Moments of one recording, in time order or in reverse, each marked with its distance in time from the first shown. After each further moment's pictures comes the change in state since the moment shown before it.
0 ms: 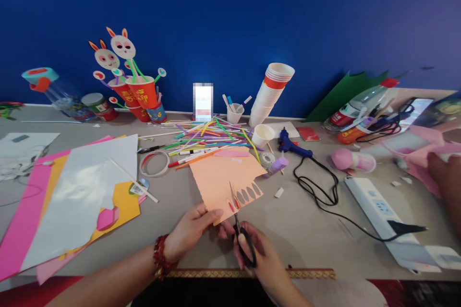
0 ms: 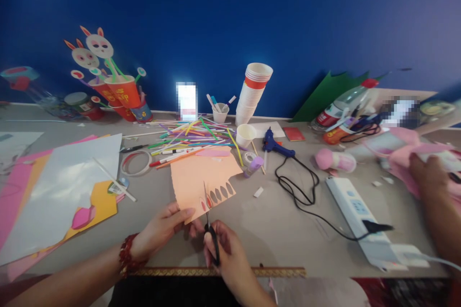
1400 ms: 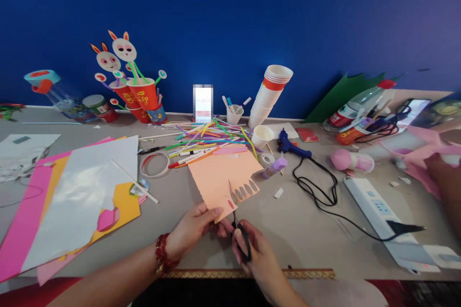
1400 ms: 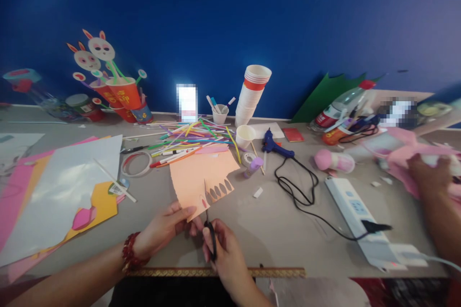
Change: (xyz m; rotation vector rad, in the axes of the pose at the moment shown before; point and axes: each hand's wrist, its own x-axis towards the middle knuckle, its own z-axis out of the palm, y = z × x) left_hand 0.002 0.002 0.005 -0.108 0.026 -0.040; right_hand 0.003 -0.003 0.012 0.019 0.120 0.016
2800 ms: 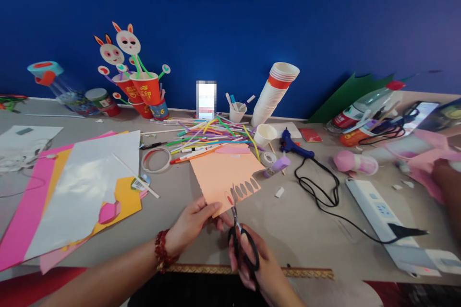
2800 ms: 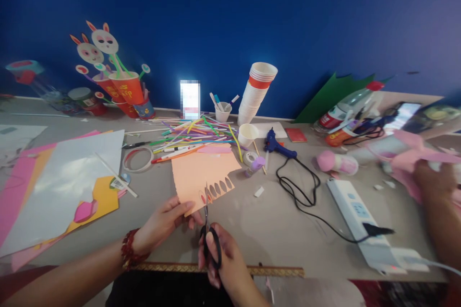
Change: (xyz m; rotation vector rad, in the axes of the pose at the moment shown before) left_hand -0.001 0.002 -0.002 0.044 0.066 0.070; right_hand -0.013 0.006 -0.003 0.110 -0.135 0.031
